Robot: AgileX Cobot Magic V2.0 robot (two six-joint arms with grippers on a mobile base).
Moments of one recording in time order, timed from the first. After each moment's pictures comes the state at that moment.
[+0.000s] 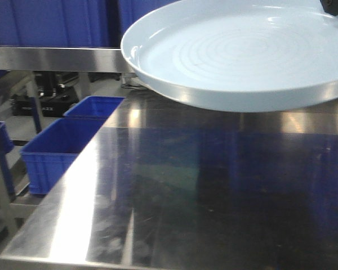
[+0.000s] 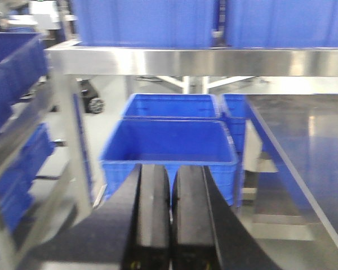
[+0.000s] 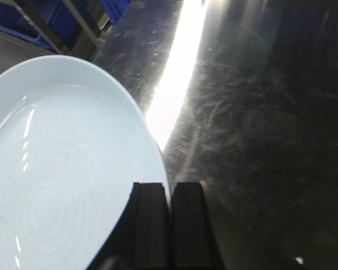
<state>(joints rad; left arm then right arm) -0.08 -0.01 0.01 0.01 0.13 -0.02 0.36 0.97 -0.90 0.25 0.70 0.05</state>
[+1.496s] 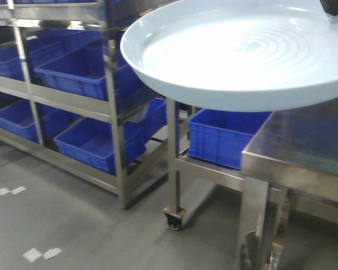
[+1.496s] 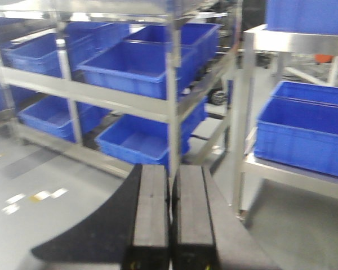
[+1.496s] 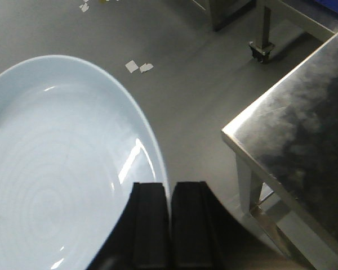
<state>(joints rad) -0.08 -0.01 0.01 0.01 0.13 -0.02 0.36 0.97 -0.90 0.25 0.70 0.05</state>
